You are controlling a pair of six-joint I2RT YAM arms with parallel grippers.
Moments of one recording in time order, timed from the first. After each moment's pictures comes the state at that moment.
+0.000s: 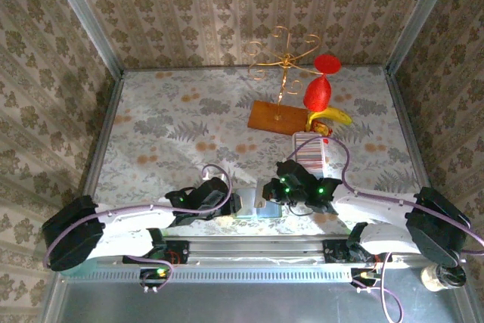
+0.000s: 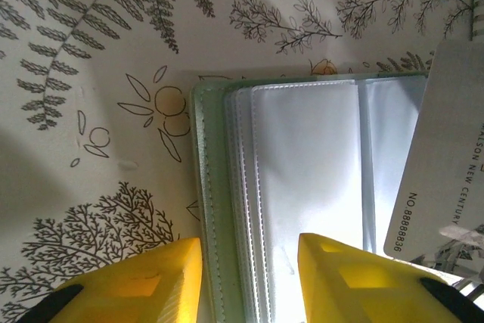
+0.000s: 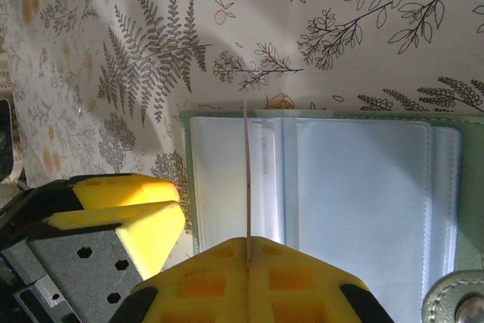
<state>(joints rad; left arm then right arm) -1.10 1.14 0.36 -0.08 -0.01 -1.06 0.90 1.22 0.52 -0.10 -0.13 1.10</state>
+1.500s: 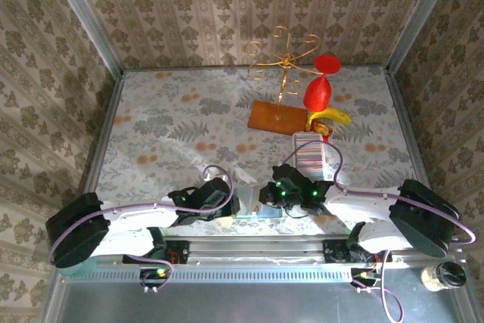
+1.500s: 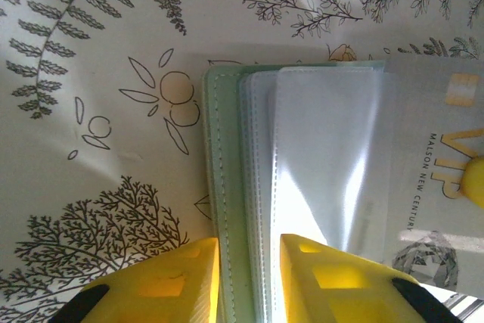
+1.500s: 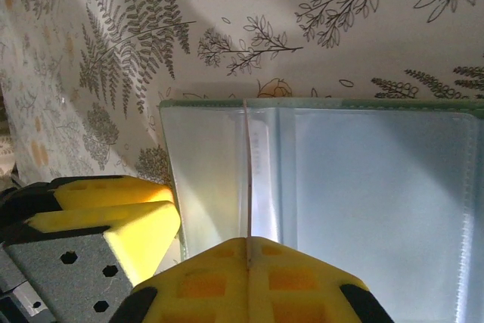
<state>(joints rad) -1.10 1.18 0.37 -0.08 0.00 -1.06 0.92 1.32 0.48 0.03 -0.15 1.13</state>
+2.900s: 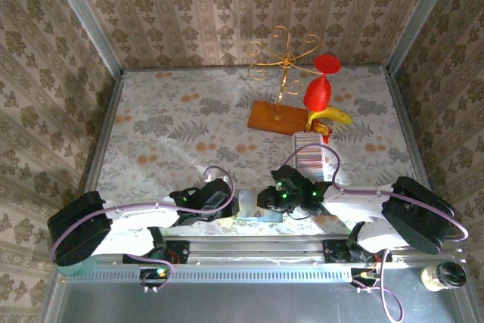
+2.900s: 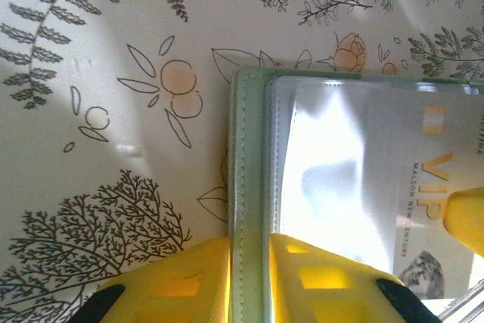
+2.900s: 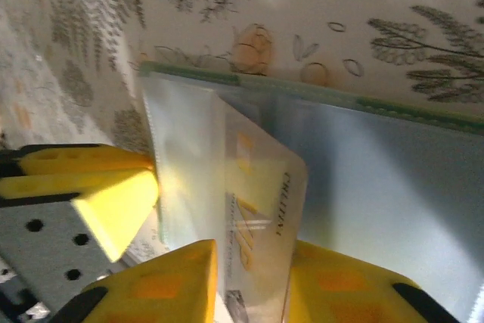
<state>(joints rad) -1.12 1.19 0.37 -0.08 0.00 -1.06 0.89 1.36 0.46 0.04 -0.26 1.08</state>
